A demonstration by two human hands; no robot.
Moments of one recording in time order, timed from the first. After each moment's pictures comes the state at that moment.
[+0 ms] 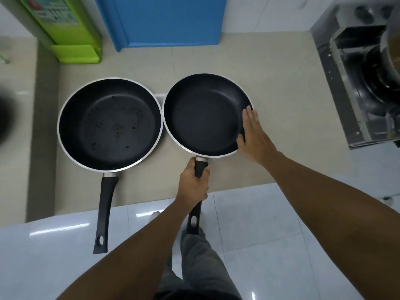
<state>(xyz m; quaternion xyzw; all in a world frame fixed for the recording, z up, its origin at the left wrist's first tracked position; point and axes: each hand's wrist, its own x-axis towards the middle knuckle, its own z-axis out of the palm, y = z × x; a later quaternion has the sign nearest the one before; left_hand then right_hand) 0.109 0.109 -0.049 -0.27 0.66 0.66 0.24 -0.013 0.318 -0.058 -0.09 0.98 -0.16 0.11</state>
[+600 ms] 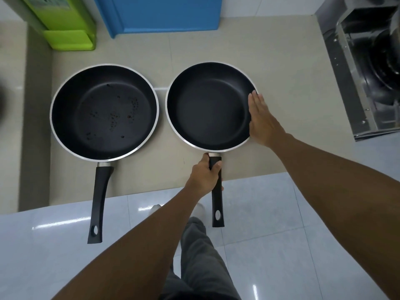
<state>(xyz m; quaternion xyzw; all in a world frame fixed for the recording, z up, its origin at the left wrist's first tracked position) 0.106 0.138 -0.051 -0.19 0.72 0.57 0.34 -0.032 0.350 -0.070 -0.12 0.98 -0.12 0.13</state>
